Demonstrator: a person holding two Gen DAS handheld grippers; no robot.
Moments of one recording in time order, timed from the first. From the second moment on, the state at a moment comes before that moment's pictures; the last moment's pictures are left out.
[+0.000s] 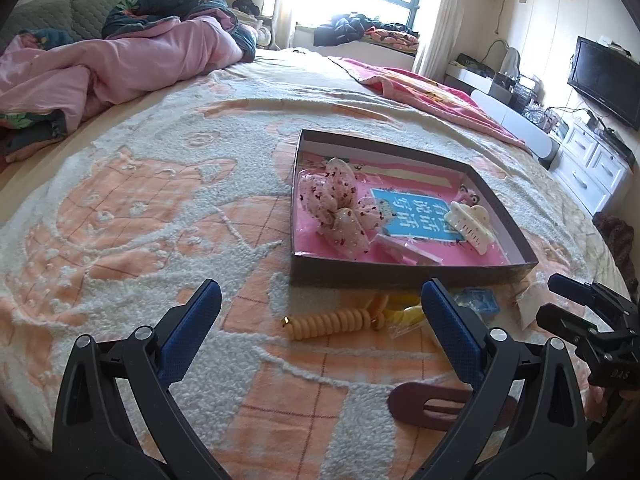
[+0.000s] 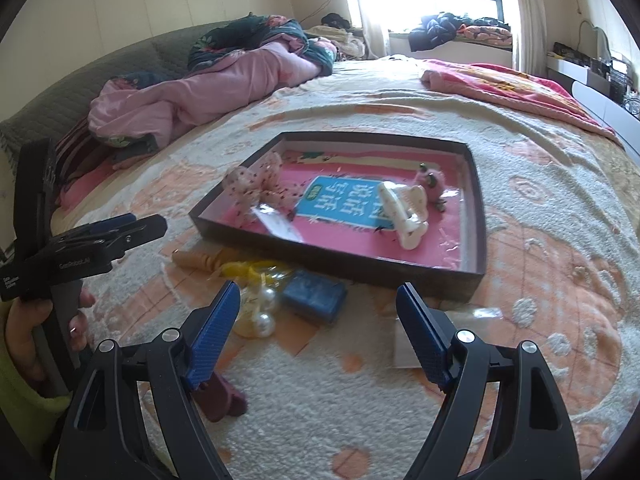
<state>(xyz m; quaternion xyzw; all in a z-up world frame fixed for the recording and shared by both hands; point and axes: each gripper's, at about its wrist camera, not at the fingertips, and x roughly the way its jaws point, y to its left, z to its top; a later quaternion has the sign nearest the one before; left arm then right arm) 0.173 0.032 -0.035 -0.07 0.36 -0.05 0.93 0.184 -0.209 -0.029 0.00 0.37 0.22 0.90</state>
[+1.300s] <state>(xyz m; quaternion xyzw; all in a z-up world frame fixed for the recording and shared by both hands) 0.207 0.037 -0.088 -0.06 0.46 -0.07 0.89 0.204 -0.149 -0.077 -0.03 0.45 0.27 0.85</state>
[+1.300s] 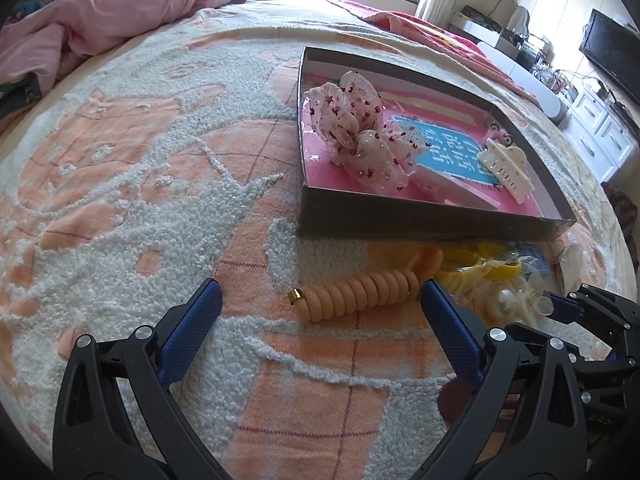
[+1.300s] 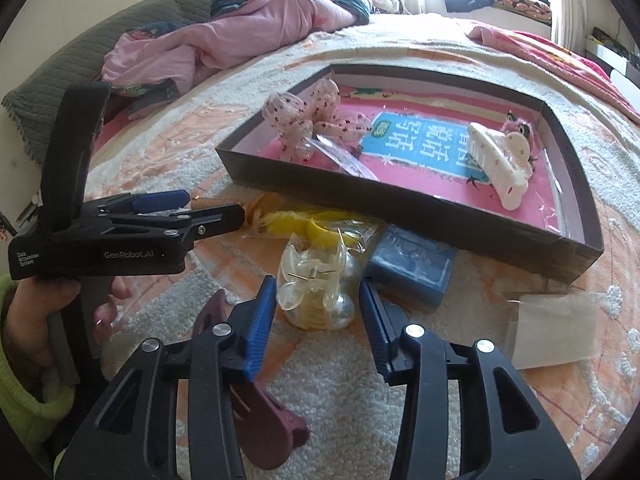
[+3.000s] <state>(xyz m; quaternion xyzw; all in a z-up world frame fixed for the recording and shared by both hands) 0.154 0.016 -0.027 -0.07 0.38 -0.14 0.91 0.175 -0.193 -0.046 0.01 0.41 0.24 0.88</state>
